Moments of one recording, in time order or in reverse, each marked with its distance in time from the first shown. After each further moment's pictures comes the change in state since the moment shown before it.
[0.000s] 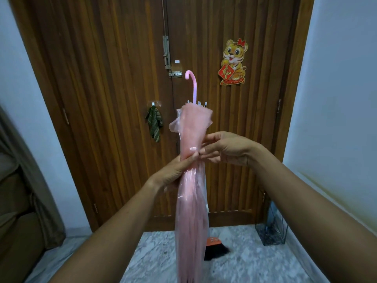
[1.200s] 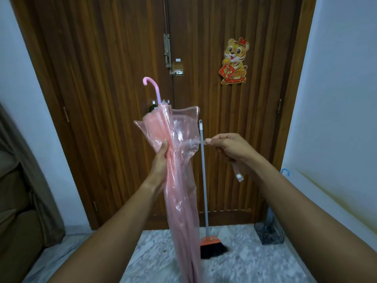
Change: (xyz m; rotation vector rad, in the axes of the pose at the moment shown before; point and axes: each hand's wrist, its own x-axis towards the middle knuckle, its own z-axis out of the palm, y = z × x) left_hand 0.004 -0.006 -0.018 -0.245 0.372 0.207; right_hand -0.003 0.022 0.003 -0.171 0.408 -0.142
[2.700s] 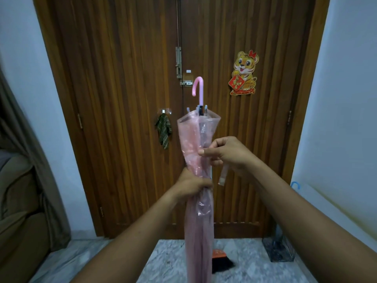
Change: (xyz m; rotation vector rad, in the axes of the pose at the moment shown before) left_hand -0.008 -0.010 0.028 0.490 -0.105 -0.059; right_hand 0.011 -0.026 0.027 0.020 -0.074 -0.088
